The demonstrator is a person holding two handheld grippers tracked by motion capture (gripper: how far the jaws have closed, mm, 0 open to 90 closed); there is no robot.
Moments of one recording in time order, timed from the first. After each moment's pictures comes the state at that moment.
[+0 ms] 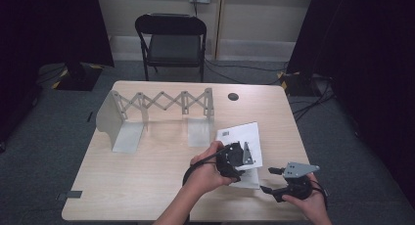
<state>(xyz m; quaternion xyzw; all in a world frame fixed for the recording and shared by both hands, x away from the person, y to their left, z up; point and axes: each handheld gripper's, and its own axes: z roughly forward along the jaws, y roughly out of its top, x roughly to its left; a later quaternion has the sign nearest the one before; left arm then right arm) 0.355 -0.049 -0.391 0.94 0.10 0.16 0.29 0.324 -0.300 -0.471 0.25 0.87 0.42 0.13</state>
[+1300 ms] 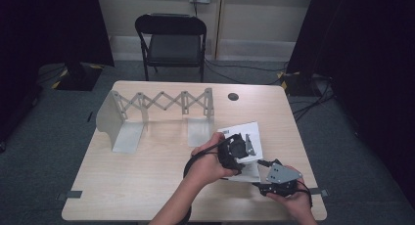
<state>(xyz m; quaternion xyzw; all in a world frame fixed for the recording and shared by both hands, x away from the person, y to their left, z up) 0.365 -0.051 -0.371 0.95 0.11 0.15 0.27 0.325 -0.255 -0.469 0.15 0.86 0.40 0.27</state>
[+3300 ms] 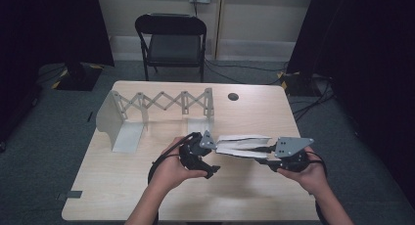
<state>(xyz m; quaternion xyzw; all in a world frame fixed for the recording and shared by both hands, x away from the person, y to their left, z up) 0.359 0.044 -0.377 0.91 0.21 0.10 0.34 0.356 -0.256 -0.366 0.09 0.90 0.38 0.19</state>
